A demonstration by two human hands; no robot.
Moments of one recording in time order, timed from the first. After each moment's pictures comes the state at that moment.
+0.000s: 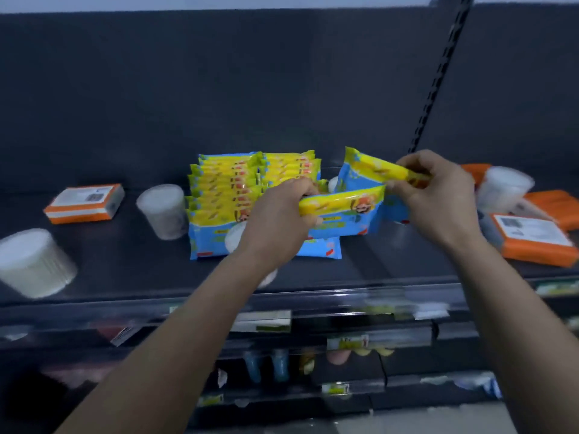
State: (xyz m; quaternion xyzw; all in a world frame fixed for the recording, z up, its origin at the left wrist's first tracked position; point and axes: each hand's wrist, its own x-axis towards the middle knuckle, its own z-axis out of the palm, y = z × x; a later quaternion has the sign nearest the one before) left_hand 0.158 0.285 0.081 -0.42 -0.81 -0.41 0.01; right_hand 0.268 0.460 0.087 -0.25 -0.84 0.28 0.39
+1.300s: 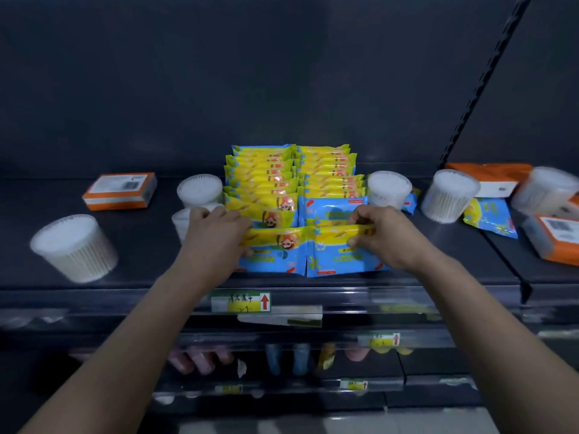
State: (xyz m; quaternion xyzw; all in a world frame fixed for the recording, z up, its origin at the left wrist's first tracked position) left_hand 0.074 0.167 0.033 -0.43 -0.89 -0.04 0.12; right_hand 0.210 0.403 0.031 -0.18 -0.93 0.31 0.08
